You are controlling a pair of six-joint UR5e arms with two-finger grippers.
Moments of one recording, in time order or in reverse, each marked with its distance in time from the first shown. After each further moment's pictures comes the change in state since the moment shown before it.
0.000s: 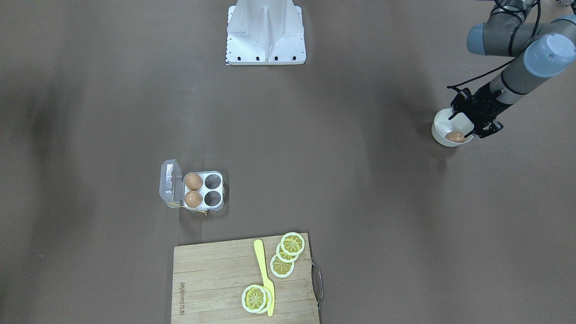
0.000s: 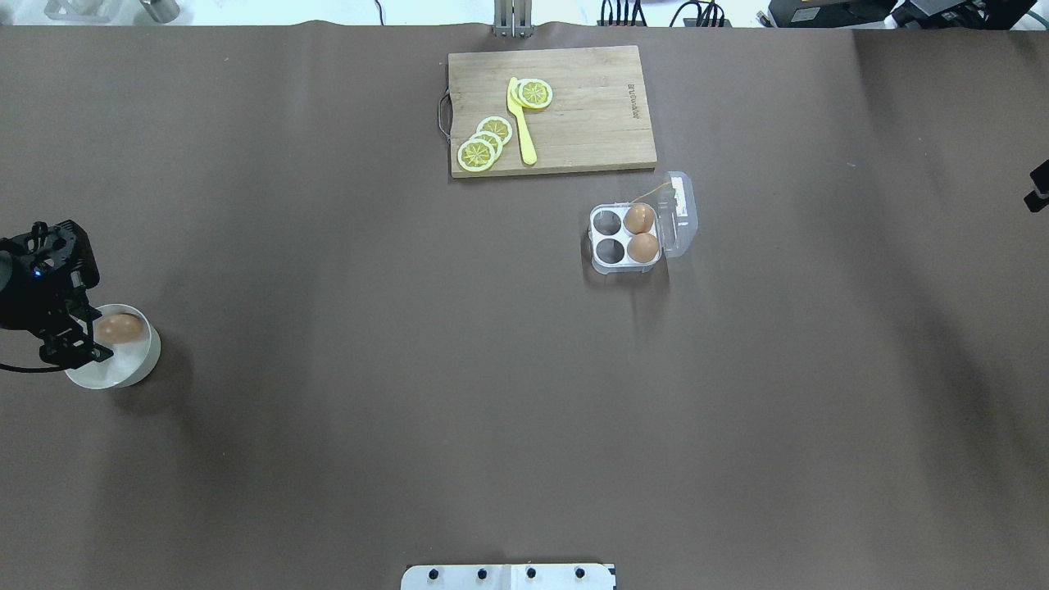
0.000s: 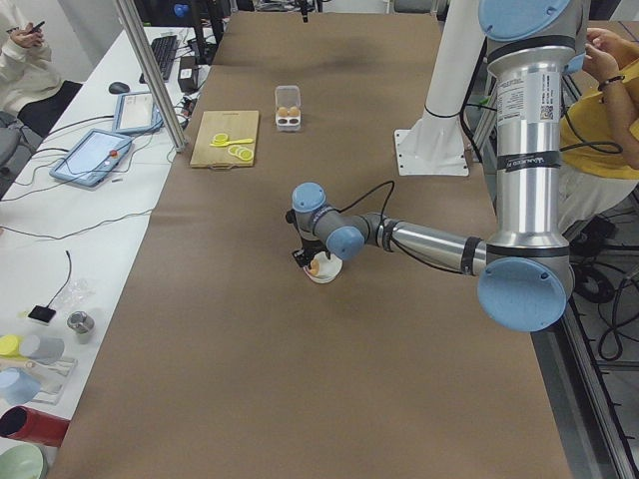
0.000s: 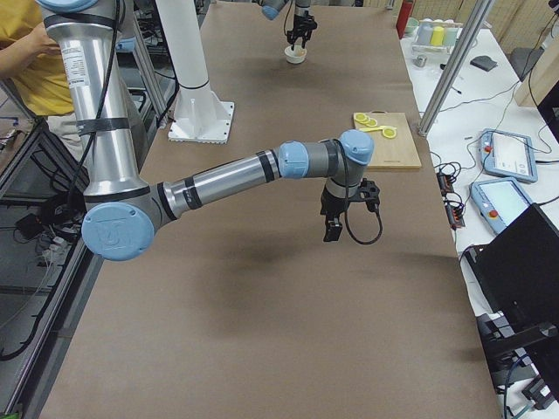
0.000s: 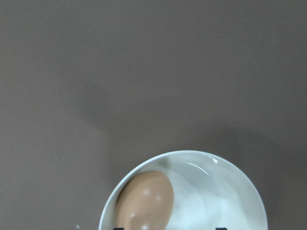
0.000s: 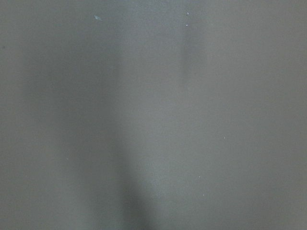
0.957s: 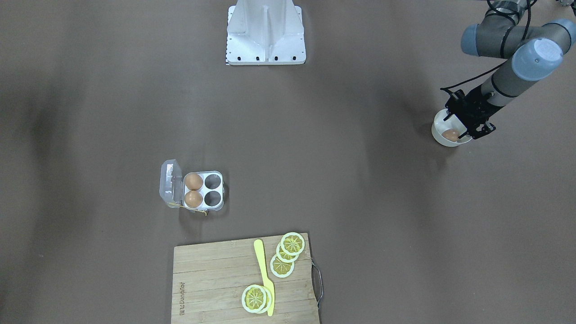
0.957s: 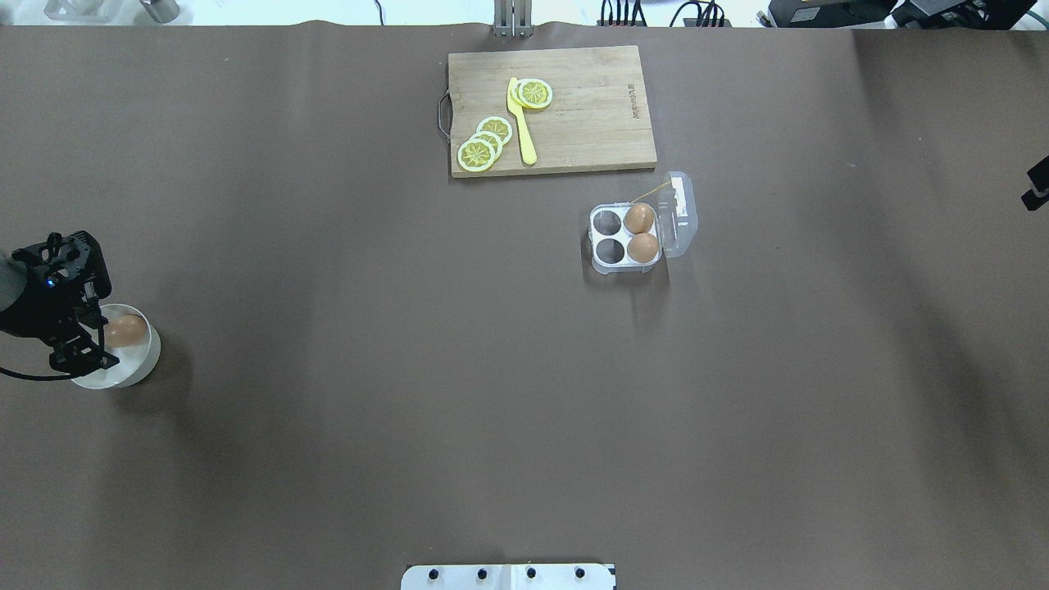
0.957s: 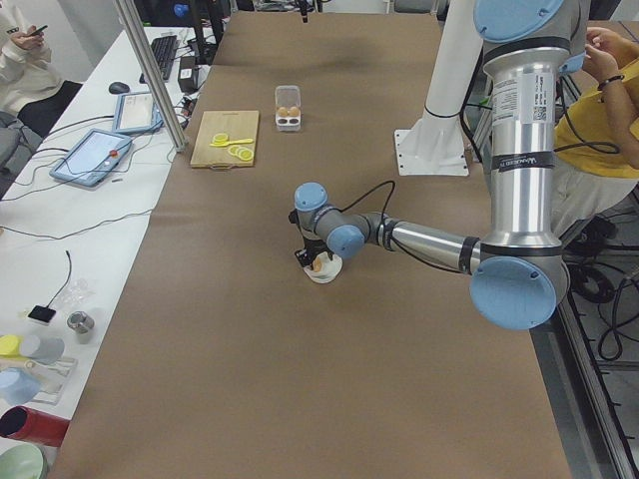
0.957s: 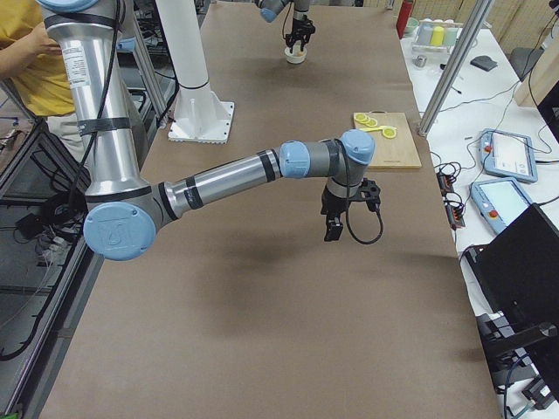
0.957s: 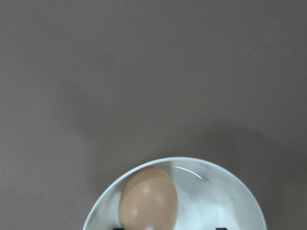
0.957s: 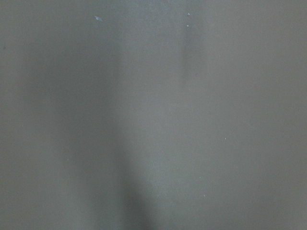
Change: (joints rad) left arm 0.036 -0.021 0.009 0.008 0.029 -0.003; right arm -0.002 0.006 -0.005 -0.003 0.000 0.000
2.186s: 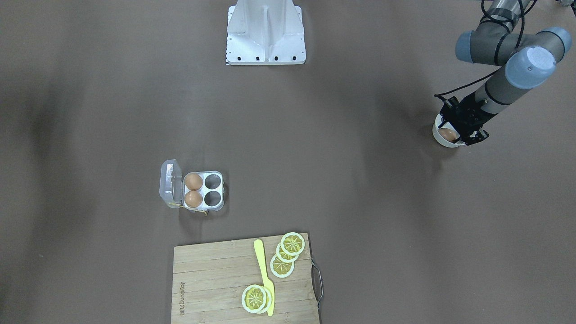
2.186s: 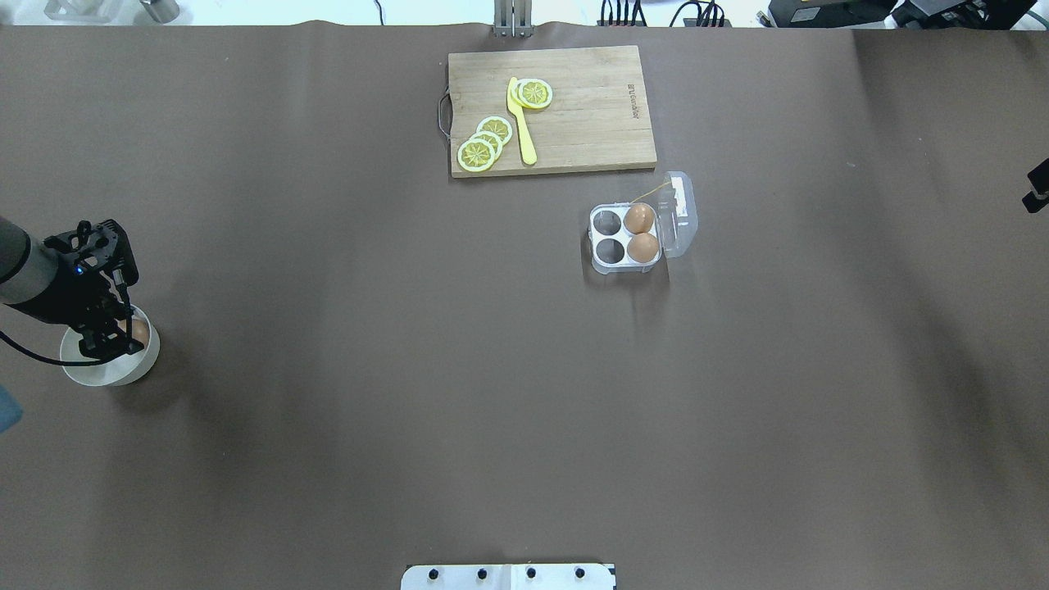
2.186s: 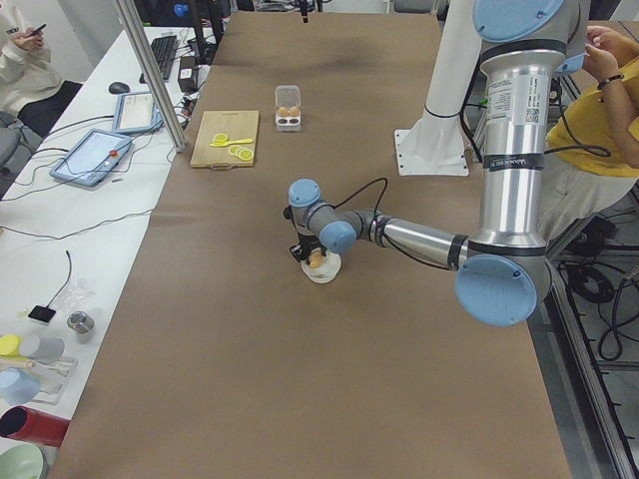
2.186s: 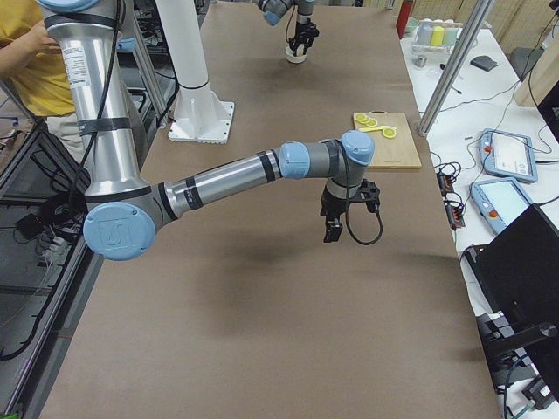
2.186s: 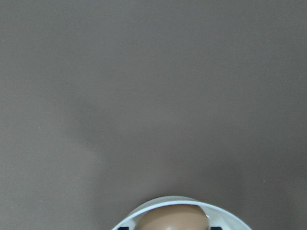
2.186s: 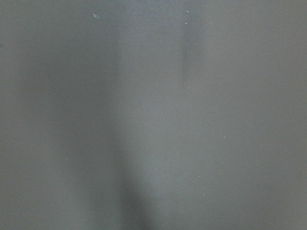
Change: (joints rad) left arm 0.003 -0.049 0.038 0.005 0.000 -0.007; right arm -0.002 -0.001 0.000 -0.004 -0.003 0.000
